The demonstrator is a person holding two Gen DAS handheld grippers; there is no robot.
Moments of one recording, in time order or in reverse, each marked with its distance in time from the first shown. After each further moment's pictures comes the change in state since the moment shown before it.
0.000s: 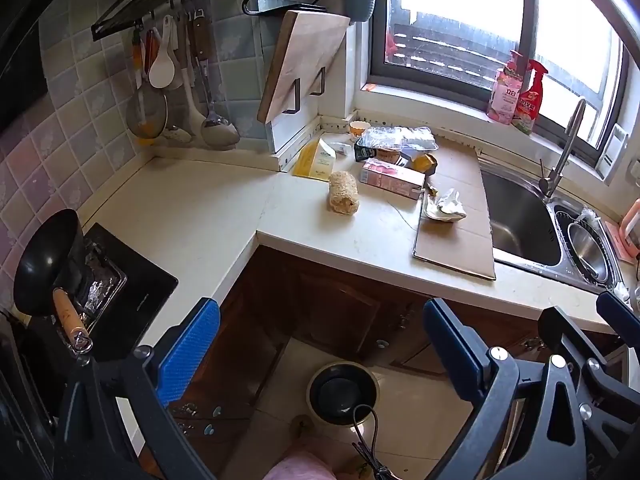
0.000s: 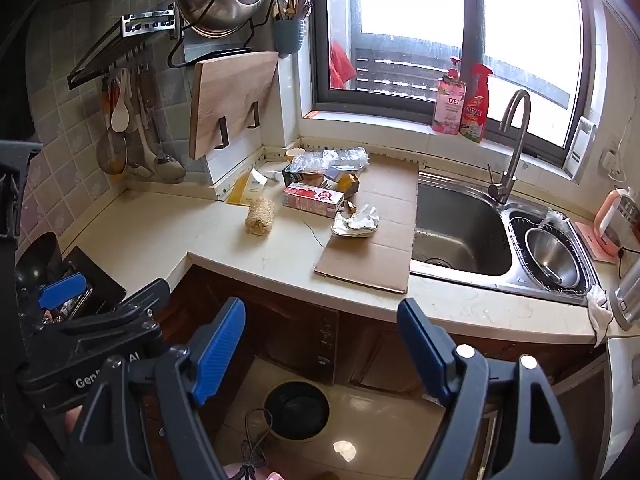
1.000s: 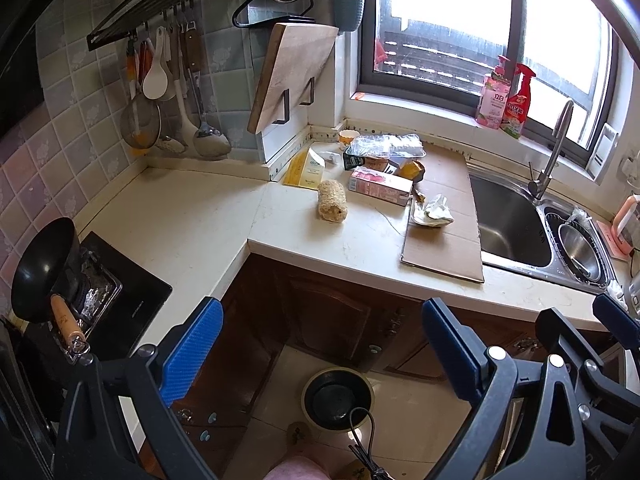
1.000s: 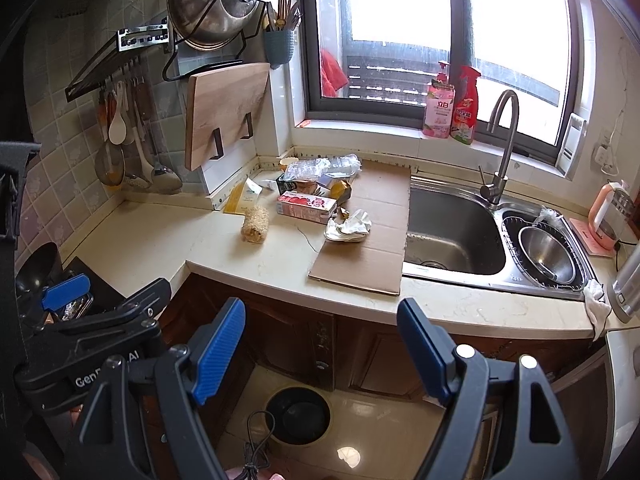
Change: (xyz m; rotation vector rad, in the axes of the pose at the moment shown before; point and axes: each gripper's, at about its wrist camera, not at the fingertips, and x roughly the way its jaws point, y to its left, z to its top) left arm -0.011 -0.011 -0.001 0.018 -0.031 -0.020; right arm -0.009 -0.011 0.000 0.023 -0.033 -0.006
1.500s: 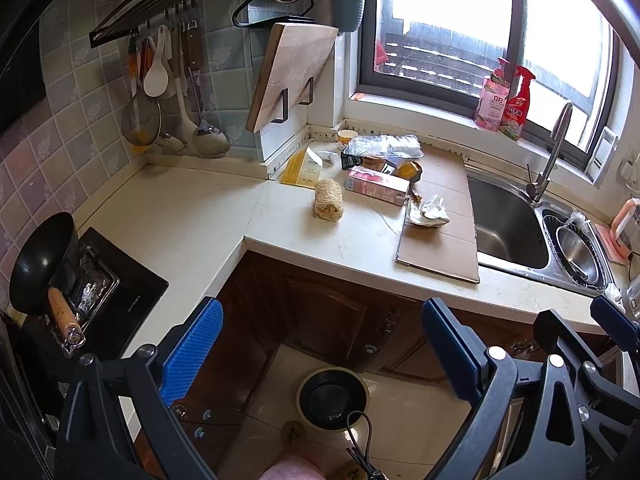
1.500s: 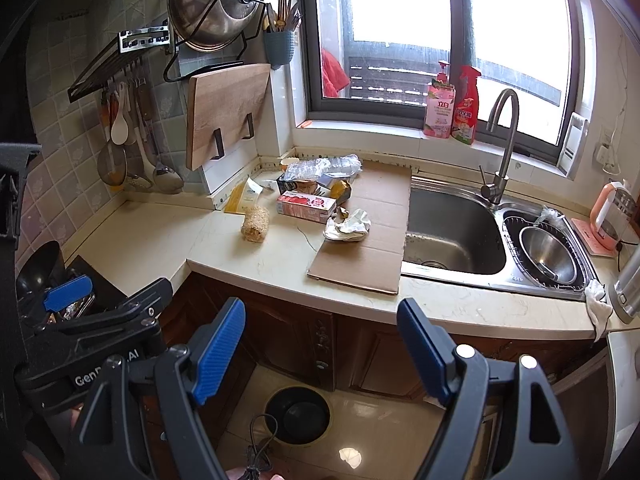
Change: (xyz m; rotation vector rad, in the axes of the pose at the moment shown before) left arm -0.004 -0.004 -0.005 -0.016 -0.003 -0.003; right arm -0.003 -0.003 -0.003 -0.006 -0.008 0.005
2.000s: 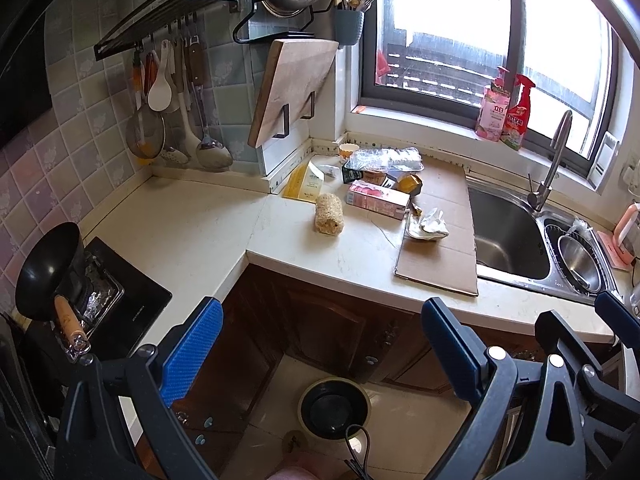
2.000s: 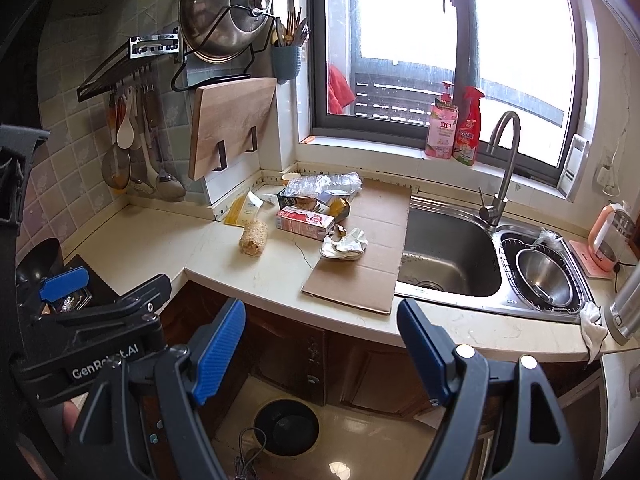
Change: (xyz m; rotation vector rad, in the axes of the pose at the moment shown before) left arm -0.009 -0.010 0.007 0.002 -0.050 0.023; right arm -0.005 -0.008 0.009 -0.046 -0.060 0.007
